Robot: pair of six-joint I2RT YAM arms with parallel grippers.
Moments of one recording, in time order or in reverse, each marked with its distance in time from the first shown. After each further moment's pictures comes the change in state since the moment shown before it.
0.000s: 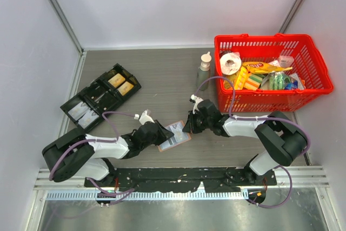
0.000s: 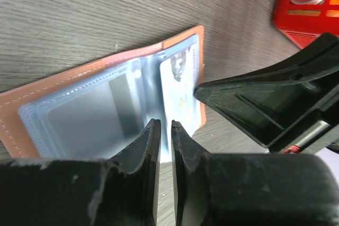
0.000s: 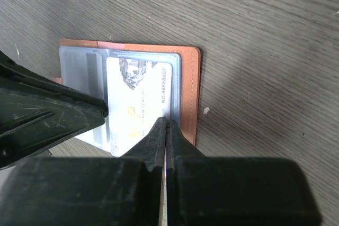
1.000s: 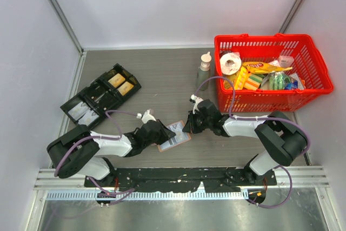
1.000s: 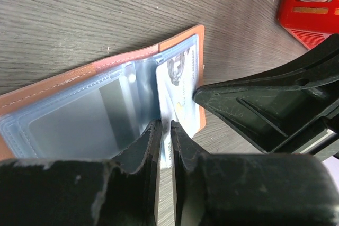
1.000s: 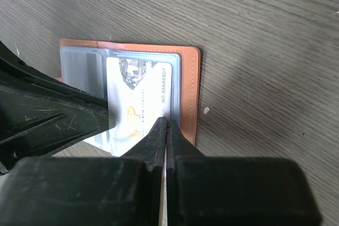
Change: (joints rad) left arm 0.000 0.041 0.036 -0.001 0.021 -0.006; right arm 0.000 0.000 0.000 0.001 -0.001 0.000
